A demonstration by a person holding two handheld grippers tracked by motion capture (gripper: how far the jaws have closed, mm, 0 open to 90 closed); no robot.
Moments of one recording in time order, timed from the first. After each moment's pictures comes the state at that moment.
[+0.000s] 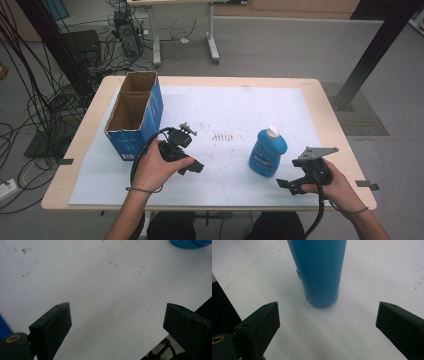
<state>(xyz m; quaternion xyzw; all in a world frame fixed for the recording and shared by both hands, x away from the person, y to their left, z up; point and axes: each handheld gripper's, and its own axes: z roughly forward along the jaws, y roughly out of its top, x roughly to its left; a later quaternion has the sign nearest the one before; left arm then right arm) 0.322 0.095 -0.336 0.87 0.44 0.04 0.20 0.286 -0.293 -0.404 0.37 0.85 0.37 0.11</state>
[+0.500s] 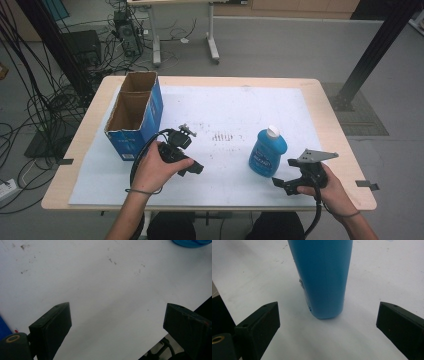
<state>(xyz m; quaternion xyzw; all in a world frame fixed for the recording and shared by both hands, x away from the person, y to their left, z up) 0.320 0.095 -0.337 0.87 0.45 0.04 0.20 0.285 -0.289 -0.418 0.37 0.82 0.42 0.12</state>
